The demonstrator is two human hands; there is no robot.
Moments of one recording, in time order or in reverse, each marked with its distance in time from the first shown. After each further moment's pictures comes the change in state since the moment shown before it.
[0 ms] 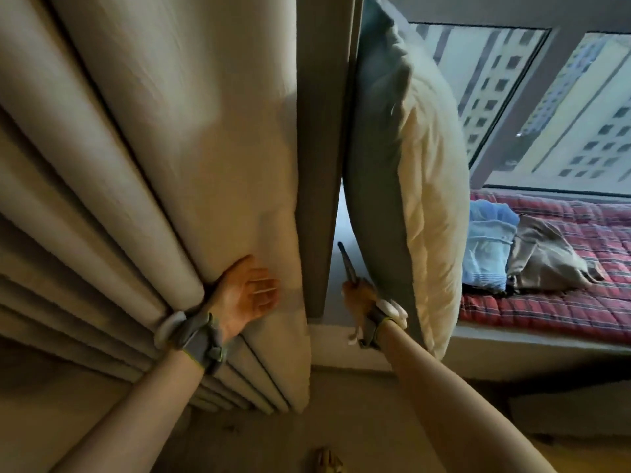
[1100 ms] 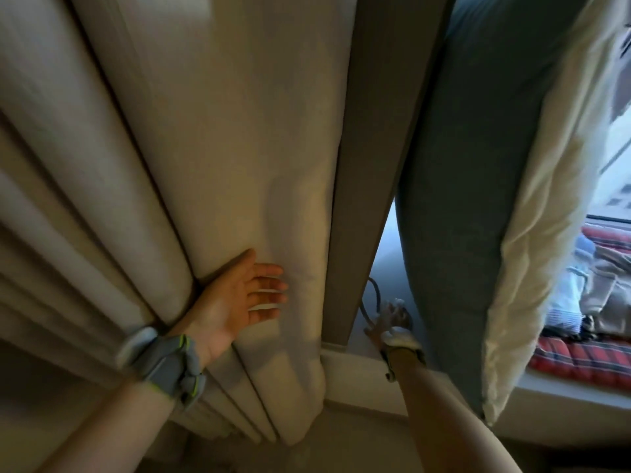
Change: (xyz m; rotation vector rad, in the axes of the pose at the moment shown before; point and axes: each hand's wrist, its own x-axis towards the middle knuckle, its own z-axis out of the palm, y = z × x) left_hand 0.043 -0.010 -0.044 0.129 -0.104 0.251; right_hand 0.080 0.053 0.054 -0.565 -0.033 -0.046
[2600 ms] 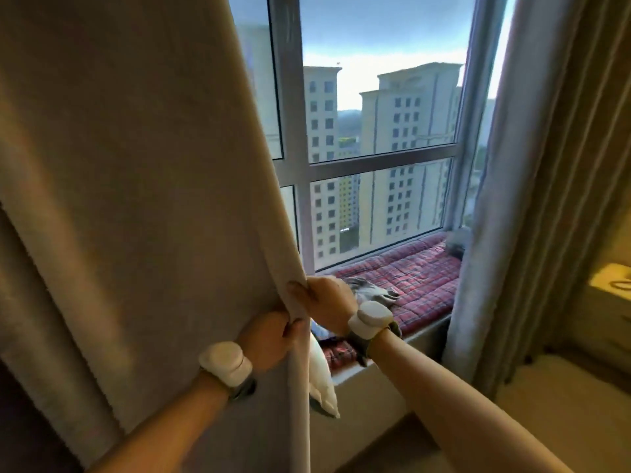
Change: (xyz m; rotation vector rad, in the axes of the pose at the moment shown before) left_hand -0.205 0.067 0.240 1.382 -0.506 0.820; right_hand -0.367 0.061 -0.264 0.200 0.791 -0.324
